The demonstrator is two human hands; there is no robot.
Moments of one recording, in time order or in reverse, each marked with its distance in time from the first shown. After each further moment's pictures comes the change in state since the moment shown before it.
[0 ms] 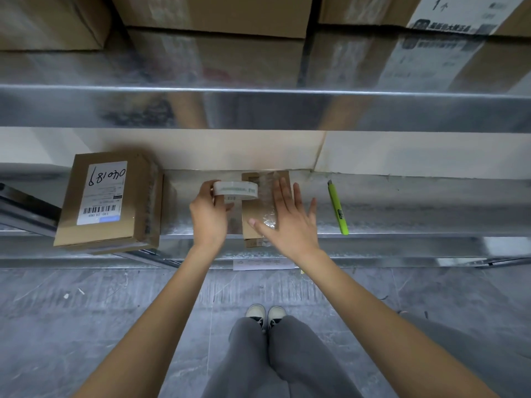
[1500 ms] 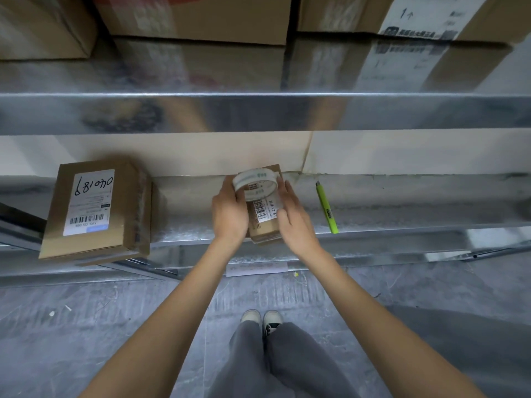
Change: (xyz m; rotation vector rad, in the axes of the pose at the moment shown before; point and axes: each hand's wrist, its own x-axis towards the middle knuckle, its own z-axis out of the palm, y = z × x) left_hand -0.013 0.029 0.041 0.204 -0.013 0.121; right_hand -0.006 0.015 -0.018 0.580 0.093 0.037
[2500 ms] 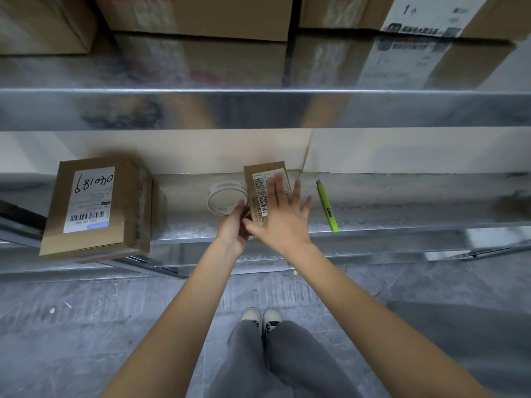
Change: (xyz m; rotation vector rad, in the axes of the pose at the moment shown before) left_hand -0.002 -0.049 0.026 -0.975 -0.380 -0.880; right_hand 0.007 -0.019 0.020 -0.702 -0.098 0.038
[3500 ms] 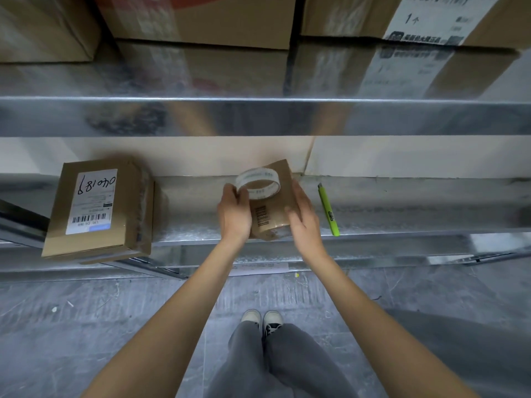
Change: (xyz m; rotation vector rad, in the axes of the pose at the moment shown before) left_hand -0.021 0.020 0.028 0.792 0.326 0.672; right_hand -0.004 0.042 0.011 0.924 0.218 0.008
